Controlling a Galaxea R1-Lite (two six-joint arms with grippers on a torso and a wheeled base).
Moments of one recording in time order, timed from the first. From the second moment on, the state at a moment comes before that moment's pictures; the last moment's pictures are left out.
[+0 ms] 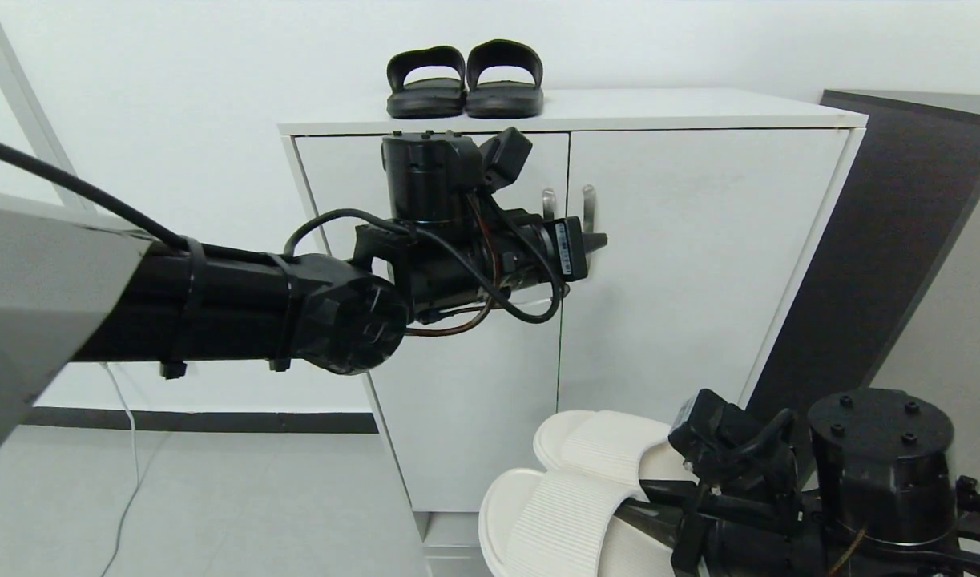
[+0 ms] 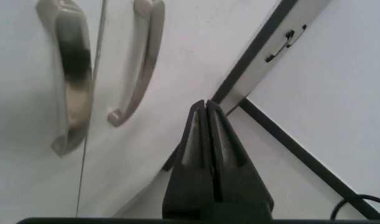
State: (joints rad) left arm -0.65 1.95 -1.43 -0.50 -0.32 -0.33; right arm 0.84 1.59 -0.47 -0.75 0.09 -0.07
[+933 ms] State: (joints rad) left arm -0.62 1.98 -1.49 -0.50 -0.33 -0.33; right arm 0.84 1.59 -0.46 -0.75 0.09 -0.07
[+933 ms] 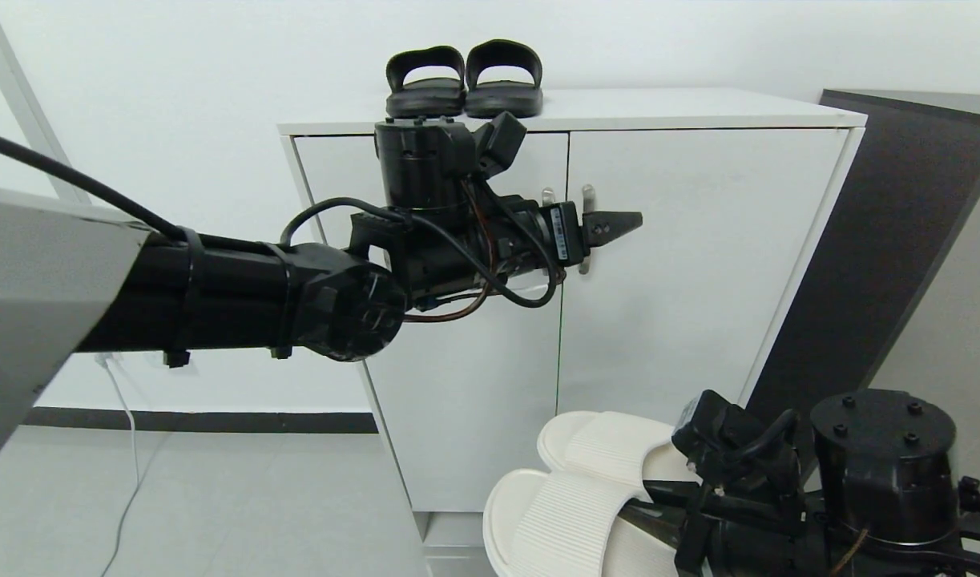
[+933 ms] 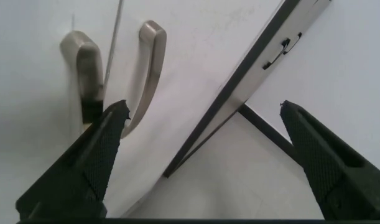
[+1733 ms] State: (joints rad) left arm -0.61 2.08 -1.60 -0.50 -0.32 -0.40; right arm 0.84 1.59 -0.46 -0.75 0.09 -0.07
